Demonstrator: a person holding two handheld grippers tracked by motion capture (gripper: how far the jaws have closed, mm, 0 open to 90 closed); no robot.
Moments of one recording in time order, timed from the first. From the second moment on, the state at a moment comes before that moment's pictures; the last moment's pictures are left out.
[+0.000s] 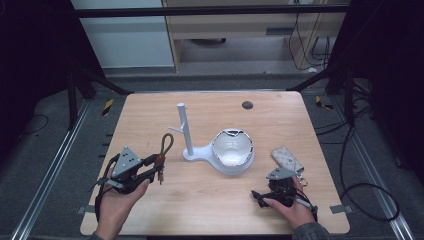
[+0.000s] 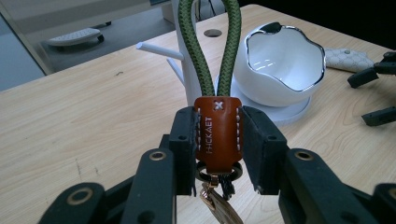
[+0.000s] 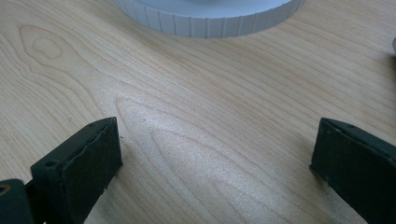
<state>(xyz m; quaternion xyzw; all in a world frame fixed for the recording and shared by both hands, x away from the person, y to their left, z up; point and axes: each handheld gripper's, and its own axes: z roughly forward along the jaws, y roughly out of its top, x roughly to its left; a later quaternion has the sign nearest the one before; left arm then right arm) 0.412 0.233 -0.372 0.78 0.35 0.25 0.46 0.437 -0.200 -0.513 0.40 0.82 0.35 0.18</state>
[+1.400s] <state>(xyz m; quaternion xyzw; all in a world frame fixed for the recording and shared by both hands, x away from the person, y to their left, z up) 0.444 0.199 -0.366 0.77 0.36 0.25 0.47 0.437 -0.200 -0.513 0.40 0.82 0.35 0.18</state>
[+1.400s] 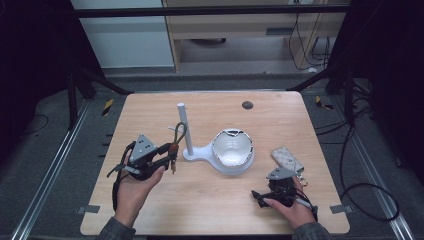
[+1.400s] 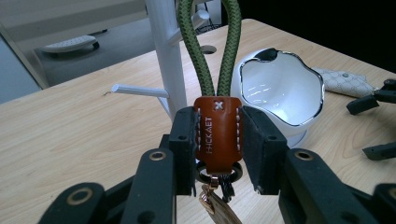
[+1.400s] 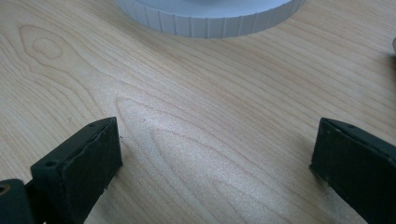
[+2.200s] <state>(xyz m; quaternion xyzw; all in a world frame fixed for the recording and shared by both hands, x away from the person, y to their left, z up) 0.463 0.195 -0.384 0.77 0.38 0.24 0.46 0.437 -0.200 -0.513 0.40 0.82 0.35 0.18</state>
